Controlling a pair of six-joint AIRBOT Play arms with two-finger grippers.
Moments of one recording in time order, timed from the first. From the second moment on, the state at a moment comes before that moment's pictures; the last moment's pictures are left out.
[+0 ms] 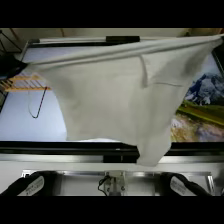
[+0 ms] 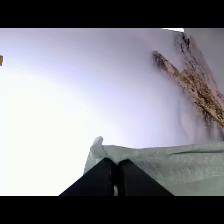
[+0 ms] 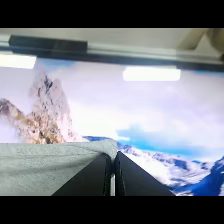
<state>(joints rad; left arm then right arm) 0.15 -1.08 1.42 1.20 -1.06 -1.57 -0.34 -1.23 1.66 -1.17 0.96 1.14</state>
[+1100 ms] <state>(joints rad) 0.26 -1.64 1.38 1.20 -1.42 -1.55 -0.26 -1.69 1.66 -1.36 1.42 1.41</state>
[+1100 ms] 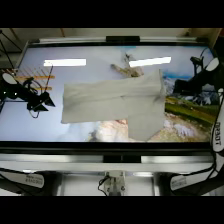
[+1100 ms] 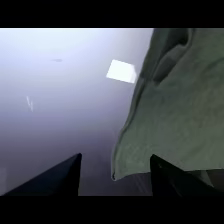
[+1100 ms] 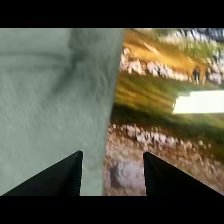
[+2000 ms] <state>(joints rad) 0.19 -1.64 1.10 0.98 -1.21 -1.44 -0.36 -1.68 1.43 -1.25 1.52 1.36</state>
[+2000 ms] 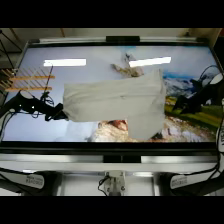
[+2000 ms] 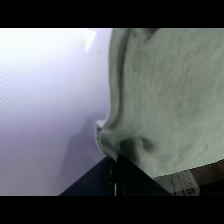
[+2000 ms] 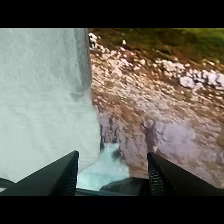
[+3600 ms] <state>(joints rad) 0.21 -0.68 1.97 1.15 -1.18 -1.53 -0.29 -0.64 1.84 -1.29 1.05 1.18</state>
